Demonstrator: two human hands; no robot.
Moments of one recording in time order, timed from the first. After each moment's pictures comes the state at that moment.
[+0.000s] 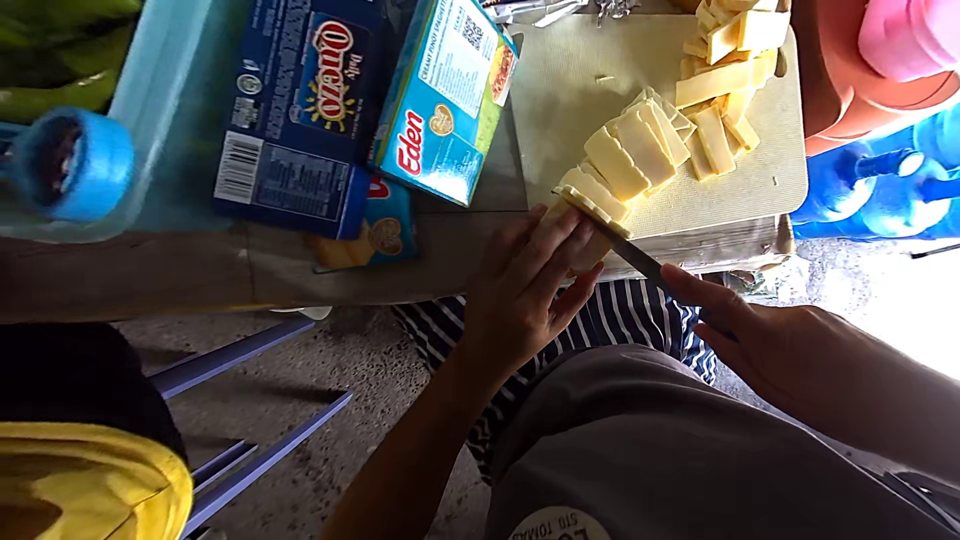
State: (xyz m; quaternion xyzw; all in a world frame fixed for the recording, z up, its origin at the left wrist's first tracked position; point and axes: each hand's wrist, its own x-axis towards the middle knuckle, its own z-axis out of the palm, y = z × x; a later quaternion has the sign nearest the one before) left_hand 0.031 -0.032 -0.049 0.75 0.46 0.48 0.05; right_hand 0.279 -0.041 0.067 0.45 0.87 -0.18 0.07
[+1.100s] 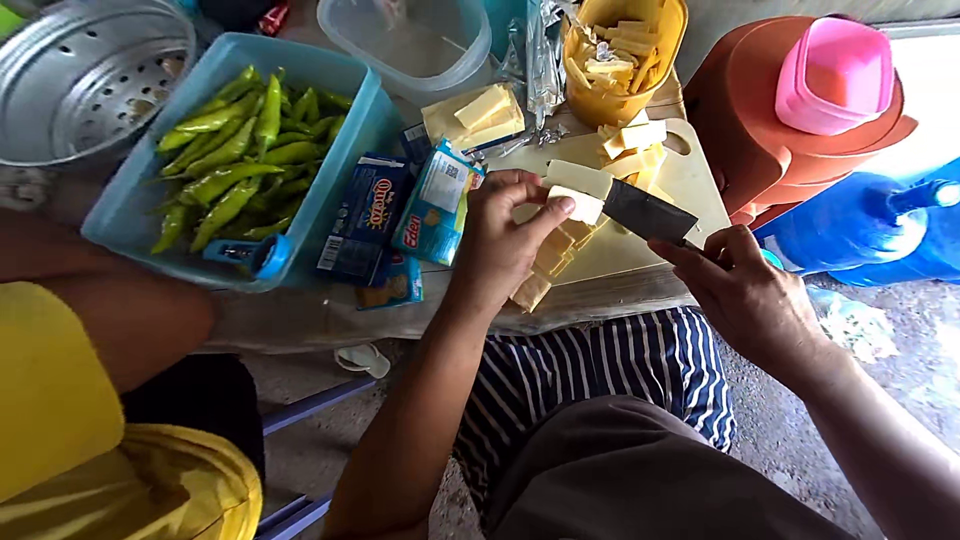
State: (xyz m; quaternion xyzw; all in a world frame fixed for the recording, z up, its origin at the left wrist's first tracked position) left_hand 0.067 0.039 0.050 0.60 0.58 0.42 0.35; right_hand 0.337 -0.003 0.022 0.50 0.84 -0.02 -0.20
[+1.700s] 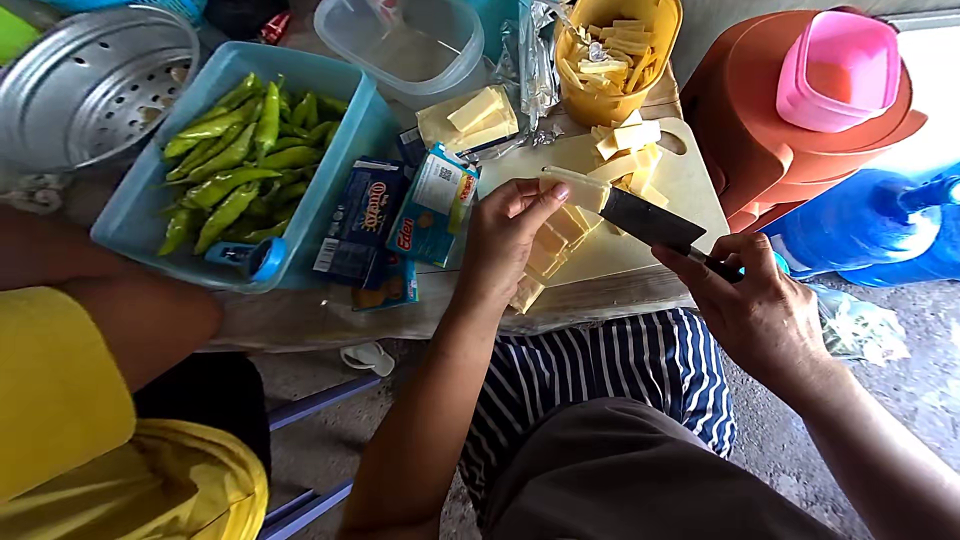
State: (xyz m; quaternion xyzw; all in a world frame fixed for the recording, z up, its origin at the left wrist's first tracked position) left_hand 0.086 0.044 0.044 0.48 0.55 0.50 0.46; right_hand 0.342 -0.011 0.015 0.50 0.83 0.06 -0.24
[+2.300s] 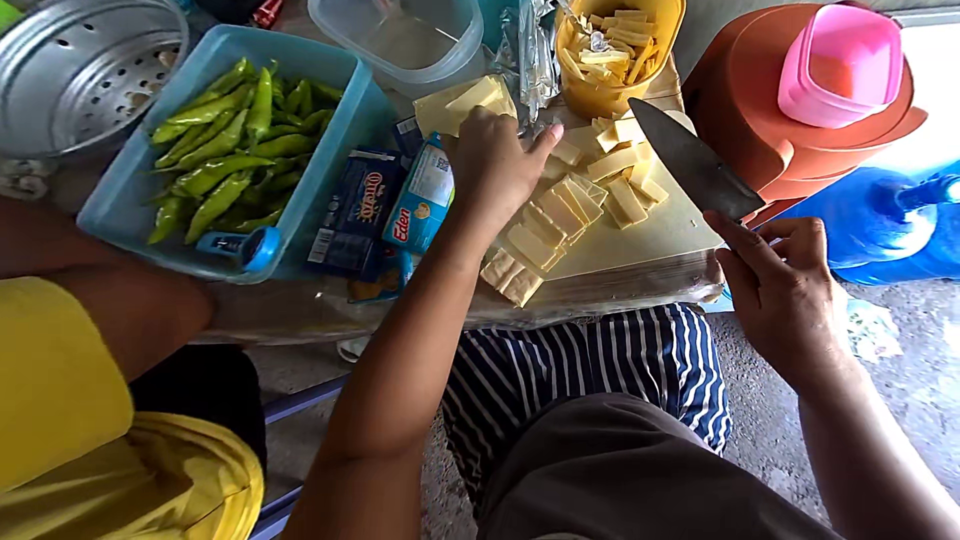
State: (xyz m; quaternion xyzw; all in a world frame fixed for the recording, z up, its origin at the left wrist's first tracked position) left_hand 0.076 0.111 0.067 0.66 0.71 0.16 0.18; right_hand 0.357 -0.012 0.021 0.62 0.74 -0.03 -0.24
